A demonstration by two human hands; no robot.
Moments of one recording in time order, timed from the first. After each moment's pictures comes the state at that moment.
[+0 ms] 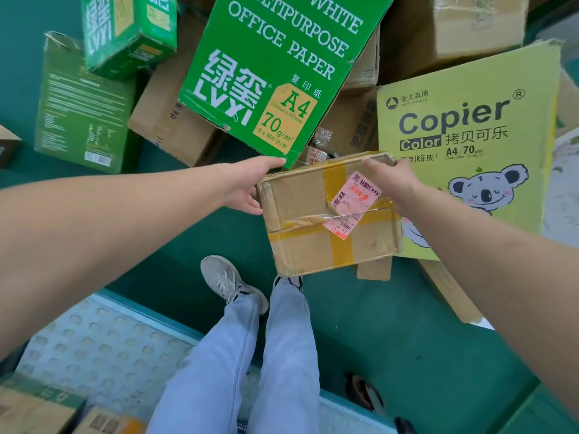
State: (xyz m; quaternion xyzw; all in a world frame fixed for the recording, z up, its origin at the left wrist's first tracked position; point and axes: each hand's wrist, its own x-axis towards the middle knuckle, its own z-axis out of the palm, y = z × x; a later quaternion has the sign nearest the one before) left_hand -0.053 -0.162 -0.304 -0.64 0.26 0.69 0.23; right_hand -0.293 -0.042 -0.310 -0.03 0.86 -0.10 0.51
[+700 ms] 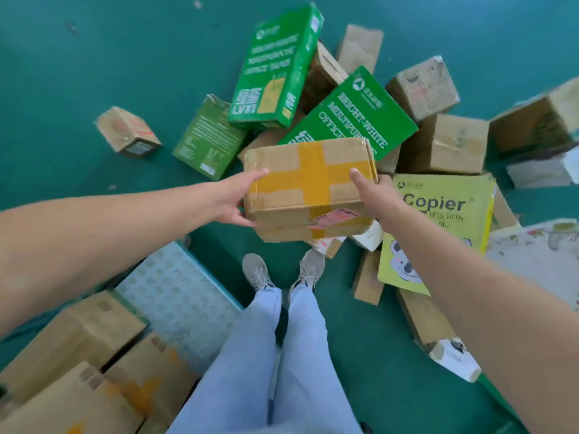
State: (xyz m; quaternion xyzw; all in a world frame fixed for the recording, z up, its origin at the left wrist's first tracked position) left_hand 0.124 -0.181 0.011 -0.69 0.13 0.71 0.03; right_hand -0.147 -0.126 -0.005 -0.20 0.84 -0.05 0.50
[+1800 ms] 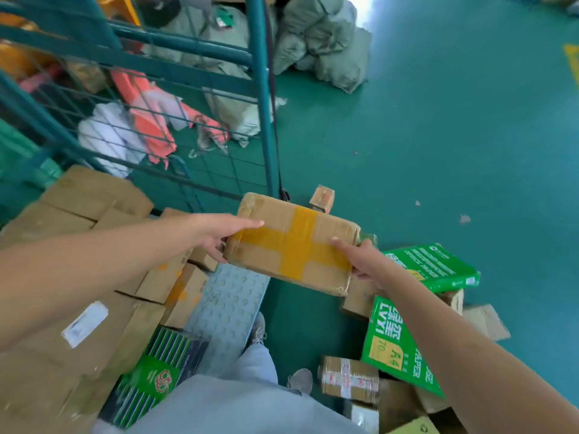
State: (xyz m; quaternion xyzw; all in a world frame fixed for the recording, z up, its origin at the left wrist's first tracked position) left_hand 0.348 0.101 0.314 -0.79 0.01 0.56 -0.25; right_hand 0.122 -0.122 0.274 -0.70 0.50 0.18 0.48
